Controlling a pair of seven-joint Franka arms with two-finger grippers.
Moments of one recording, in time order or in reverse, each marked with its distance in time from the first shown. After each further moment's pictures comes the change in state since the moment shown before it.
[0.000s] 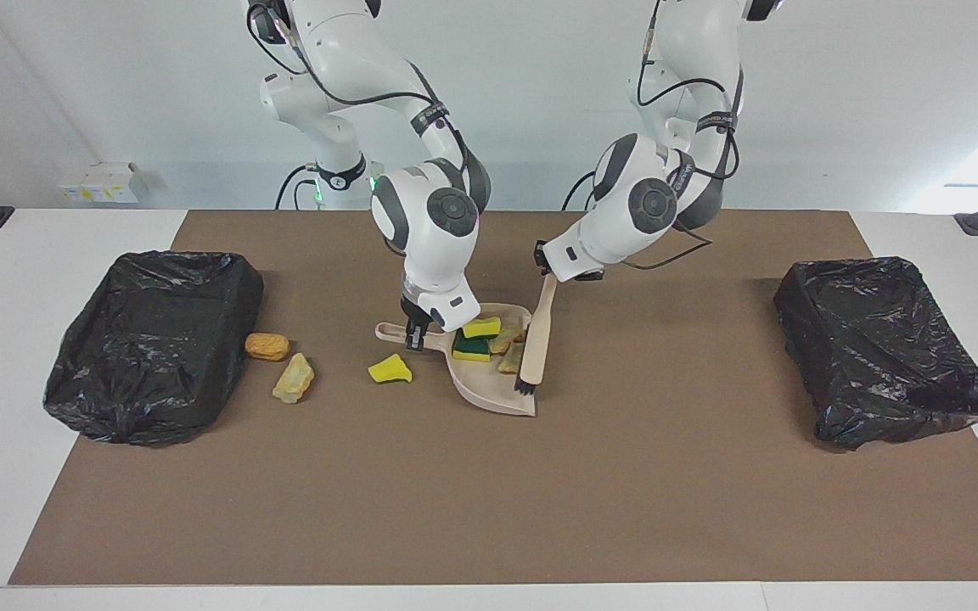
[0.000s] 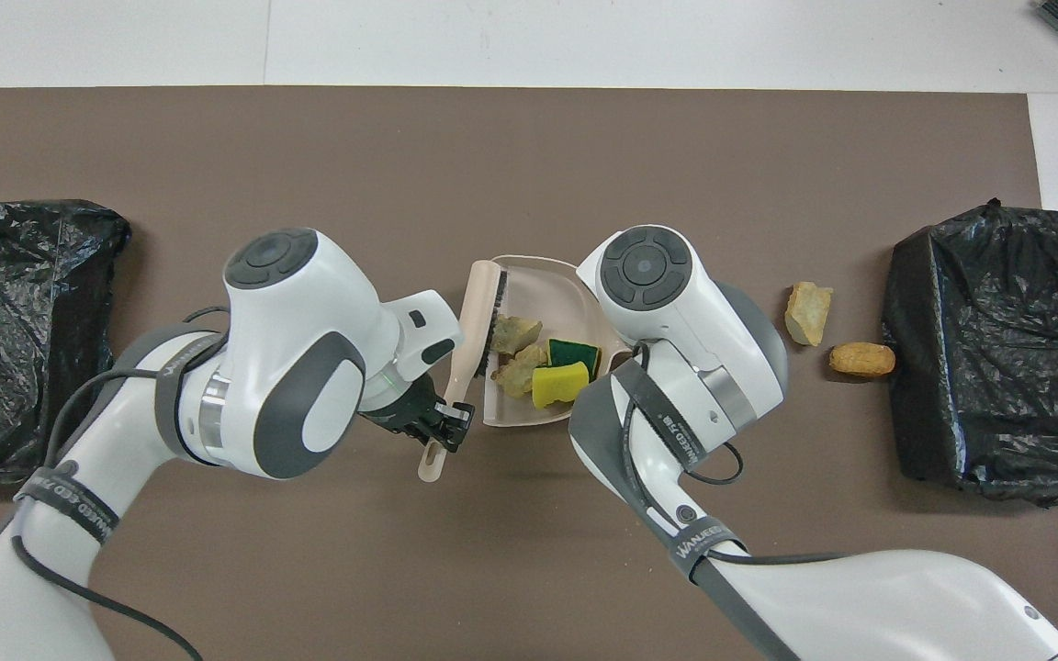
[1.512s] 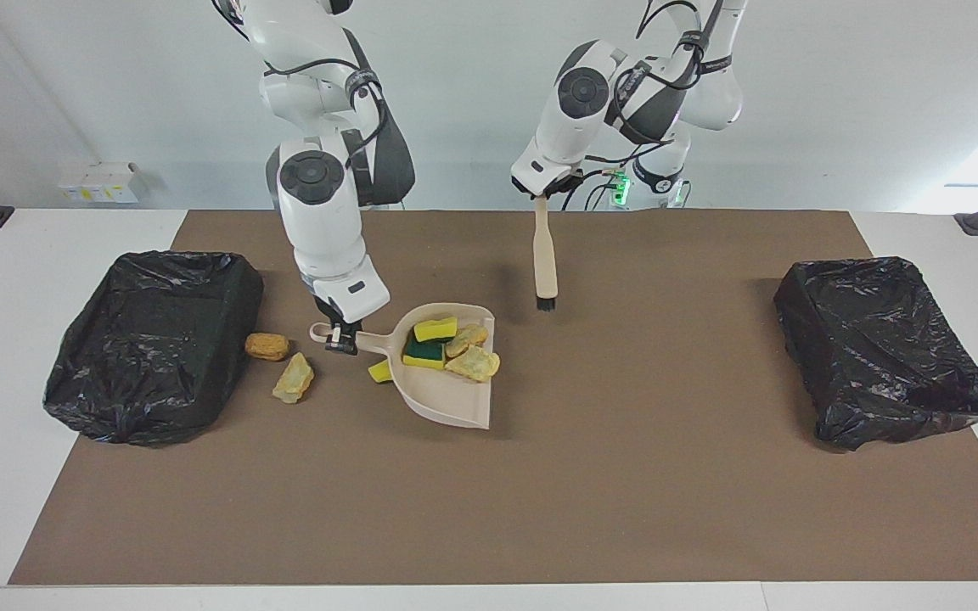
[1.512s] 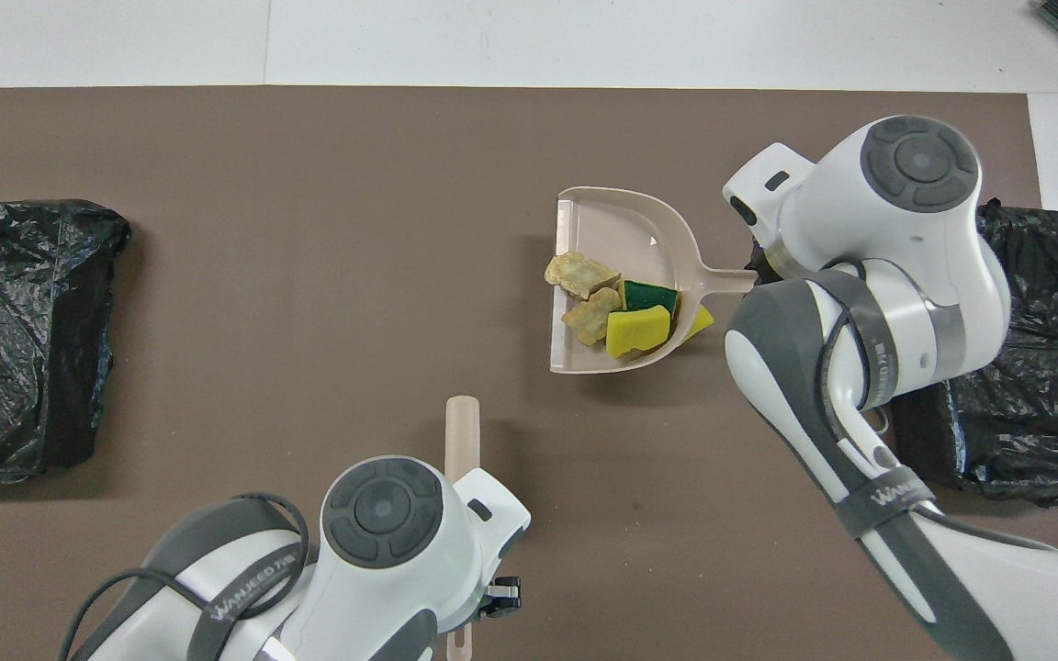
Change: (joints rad) left arm -0.317 -0.368 -0.027 -0.320 0.109 -0.038 -0.623; right arm -0.228 -0.105 -0.003 0.085 0.146 -0.060 -0.325
